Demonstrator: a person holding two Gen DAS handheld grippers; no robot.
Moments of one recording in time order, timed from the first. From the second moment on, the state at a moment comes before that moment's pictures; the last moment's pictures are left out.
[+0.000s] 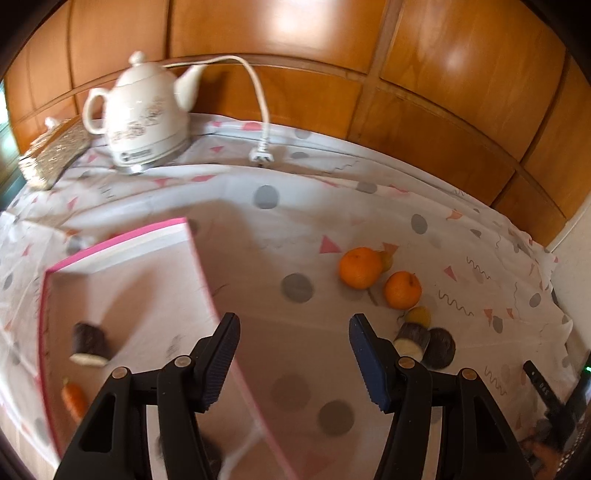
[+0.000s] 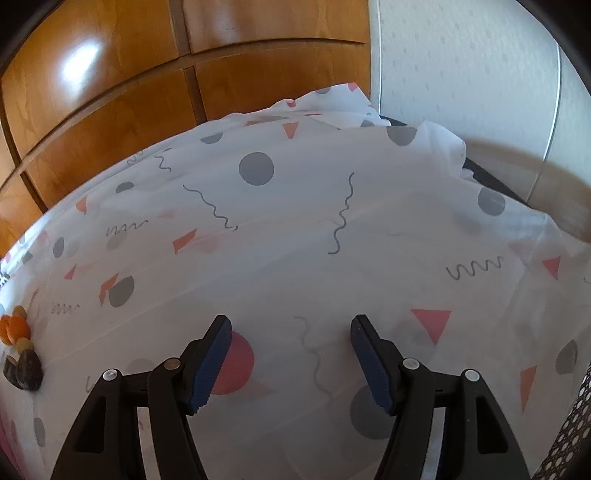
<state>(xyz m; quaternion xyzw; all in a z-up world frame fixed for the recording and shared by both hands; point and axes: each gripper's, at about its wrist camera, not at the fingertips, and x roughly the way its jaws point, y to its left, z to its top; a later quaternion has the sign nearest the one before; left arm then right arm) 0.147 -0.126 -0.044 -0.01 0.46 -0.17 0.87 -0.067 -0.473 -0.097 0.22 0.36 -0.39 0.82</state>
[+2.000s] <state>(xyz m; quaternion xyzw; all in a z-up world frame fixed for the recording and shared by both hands) 0.149 0.006 -0.066 -0.10 0.48 -0.09 0.87 -0.053 -0.467 -0.105 0.19 0.38 -0.38 0.82</state>
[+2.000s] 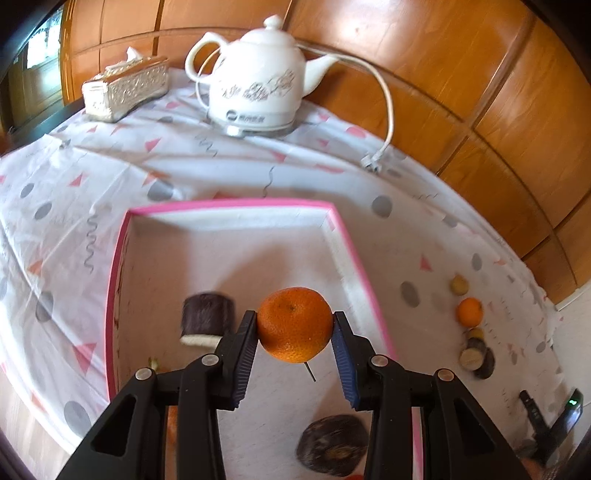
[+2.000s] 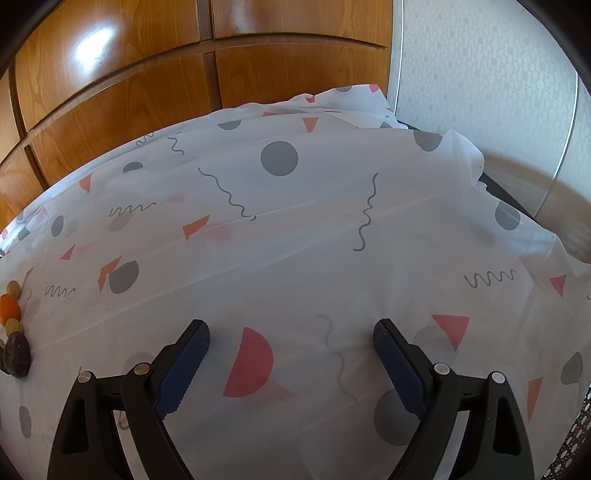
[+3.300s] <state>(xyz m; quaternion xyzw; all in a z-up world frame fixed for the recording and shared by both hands) 0.106 0.016 -0.047 -0.09 0.42 -0.04 0.90 -0.053 -0.466 -0.106 0.19 0.38 -0.37 0.82</state>
